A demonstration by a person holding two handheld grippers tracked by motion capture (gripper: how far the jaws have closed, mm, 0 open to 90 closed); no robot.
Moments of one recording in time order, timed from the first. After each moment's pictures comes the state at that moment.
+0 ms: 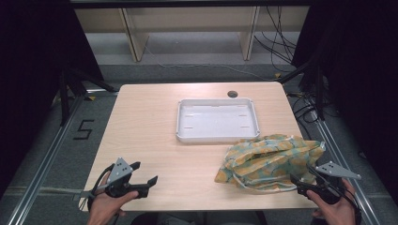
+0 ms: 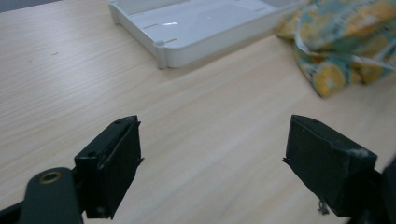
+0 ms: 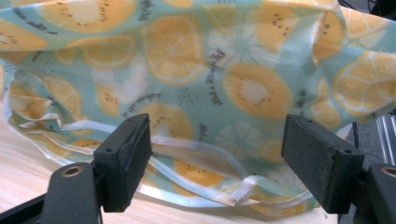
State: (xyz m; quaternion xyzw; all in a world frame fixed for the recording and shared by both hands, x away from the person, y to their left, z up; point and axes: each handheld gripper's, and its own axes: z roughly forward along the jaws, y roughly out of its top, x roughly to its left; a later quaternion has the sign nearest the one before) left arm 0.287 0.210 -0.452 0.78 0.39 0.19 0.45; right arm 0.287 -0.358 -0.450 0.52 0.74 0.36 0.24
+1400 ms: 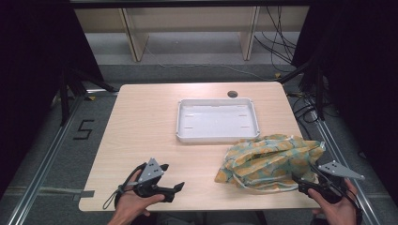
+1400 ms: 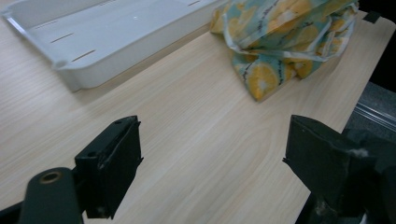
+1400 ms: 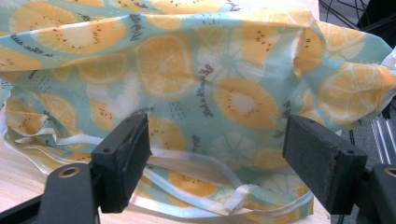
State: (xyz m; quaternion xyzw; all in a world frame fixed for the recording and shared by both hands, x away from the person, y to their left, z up) left arm 0.304 0.130 -0.451 0.82 0.32 0.14 0.46; right arm 0.286 -0.358 -0.448 0.54 0.71 0.37 0.25
